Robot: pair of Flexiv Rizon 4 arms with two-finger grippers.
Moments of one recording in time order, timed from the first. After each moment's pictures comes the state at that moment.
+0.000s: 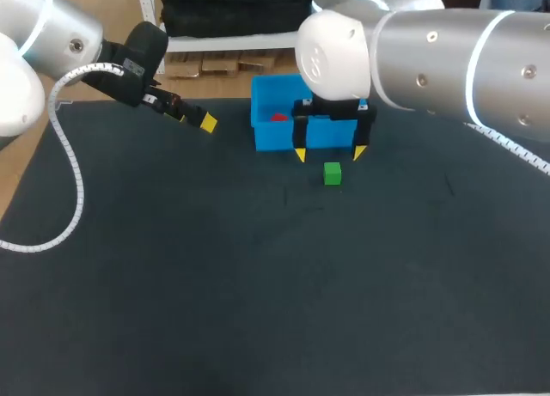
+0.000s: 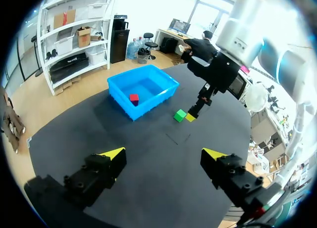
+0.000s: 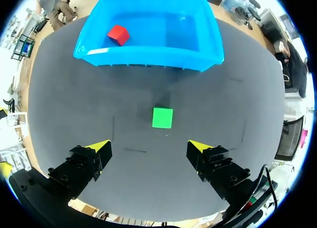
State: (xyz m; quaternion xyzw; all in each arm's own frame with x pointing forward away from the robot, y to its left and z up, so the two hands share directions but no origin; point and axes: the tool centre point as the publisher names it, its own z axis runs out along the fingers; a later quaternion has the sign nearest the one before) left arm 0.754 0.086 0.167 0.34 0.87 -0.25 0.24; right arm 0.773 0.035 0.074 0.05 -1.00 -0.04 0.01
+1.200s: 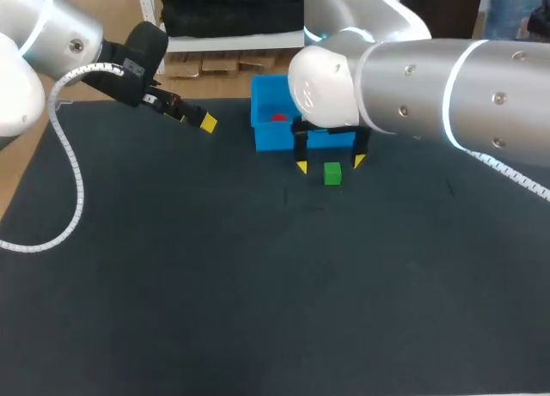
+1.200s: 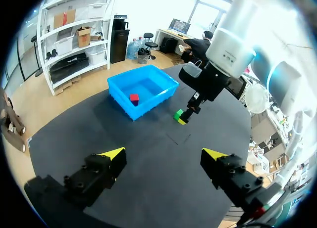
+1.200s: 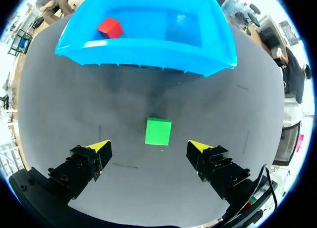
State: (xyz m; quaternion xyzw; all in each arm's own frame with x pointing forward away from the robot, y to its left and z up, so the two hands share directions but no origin) left arm 0.754 0.086 0.167 0.34 0.87 -0.25 0.24; right arm 0.787 0.031 0.039 0.07 -1.00 -0.01 -0.01
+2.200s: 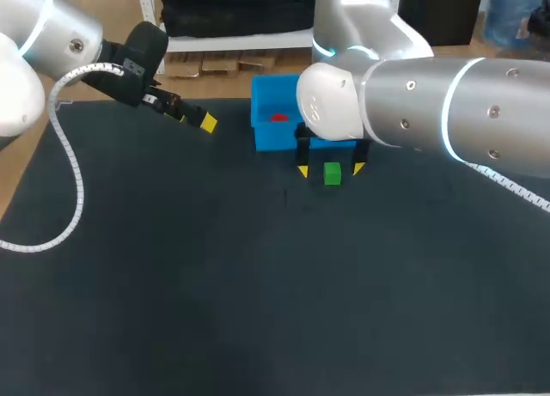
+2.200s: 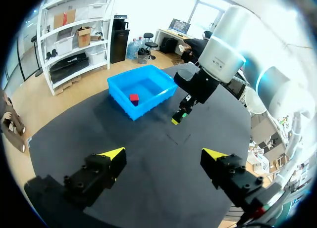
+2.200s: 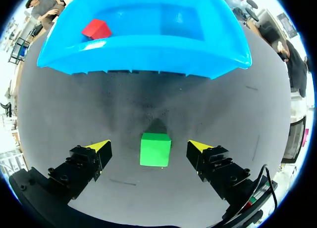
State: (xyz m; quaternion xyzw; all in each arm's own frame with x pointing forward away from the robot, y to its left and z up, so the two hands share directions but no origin) left arm 0.754 0.086 0.167 0.34 0.87 -0.25 0.24; right arm 0.801 0.028 0.012 0.05 -1.00 -0.03 -0.02
